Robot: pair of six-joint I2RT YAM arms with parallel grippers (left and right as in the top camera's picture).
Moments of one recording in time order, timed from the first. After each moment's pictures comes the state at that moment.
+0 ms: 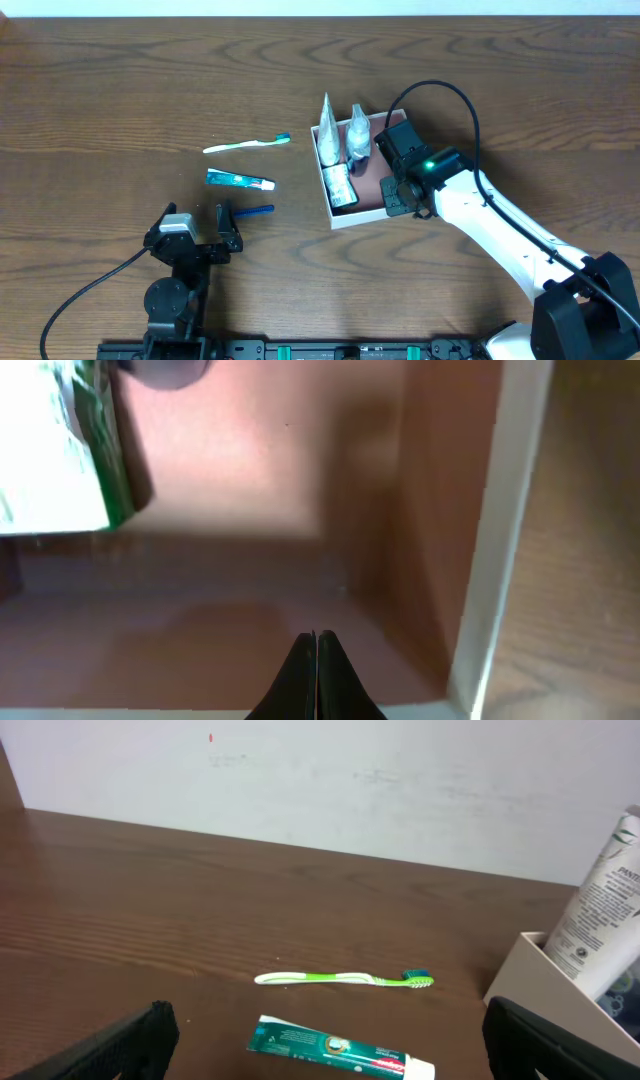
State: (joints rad) left arm -0.07 0.01 0.03 -0.12 -0.05 -0.17; right arm 0.53 1.61 1.10 -0.88 0.13 0.33
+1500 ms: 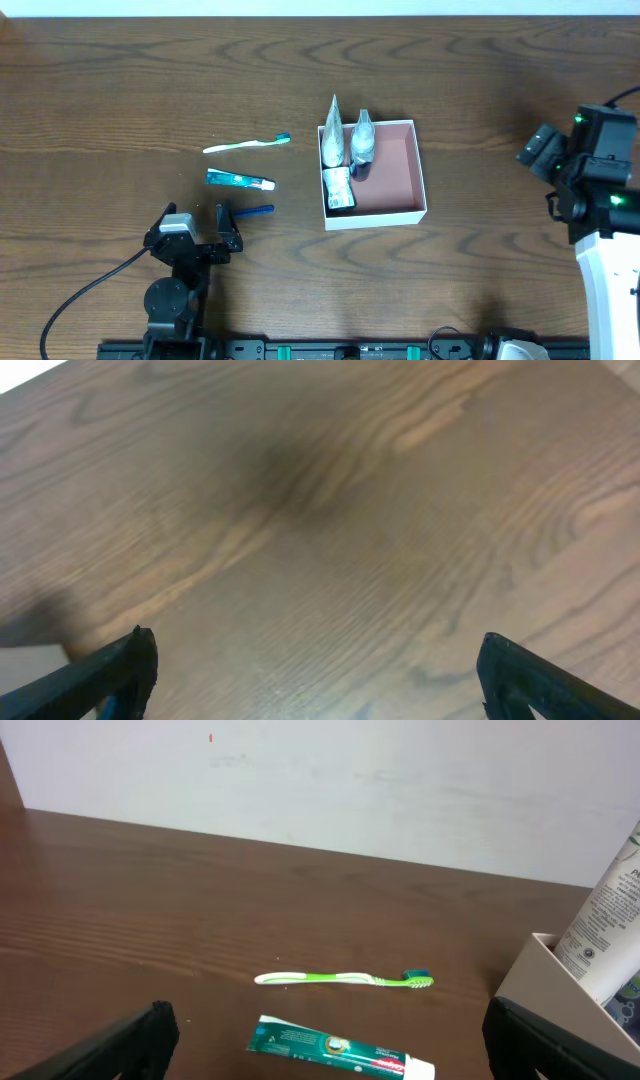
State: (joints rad) left arm -0.07 0.01 0.03 -0.12 -0.05 -0.17; right arm -0.15 1.16 1.10 -0.80 0.29 0.41
